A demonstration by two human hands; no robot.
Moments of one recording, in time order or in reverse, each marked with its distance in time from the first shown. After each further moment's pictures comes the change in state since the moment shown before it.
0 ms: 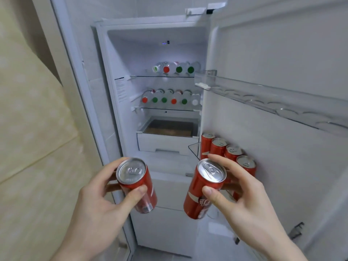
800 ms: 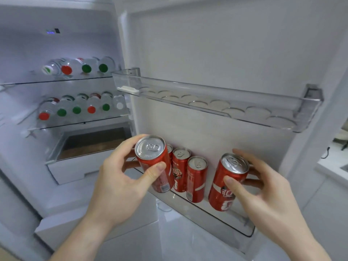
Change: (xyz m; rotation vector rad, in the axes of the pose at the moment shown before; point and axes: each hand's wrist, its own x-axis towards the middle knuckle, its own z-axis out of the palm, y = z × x) left_hand 0.134 0.013 0.131 -0.290 -0.523 0.280; right_hand -0.007 0.010 -0.055 -0.383 0.606 0.306
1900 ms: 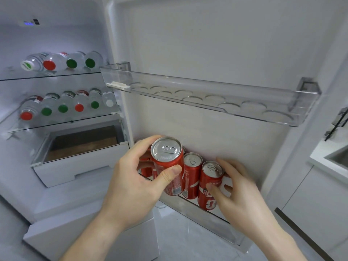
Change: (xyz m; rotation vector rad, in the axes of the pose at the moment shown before) left_hand 0.003 0.006 0.023 -0.125 -0.115 -0.004; right_hand -0.004 0.029 0.034 -0.257 -0.114 0.056
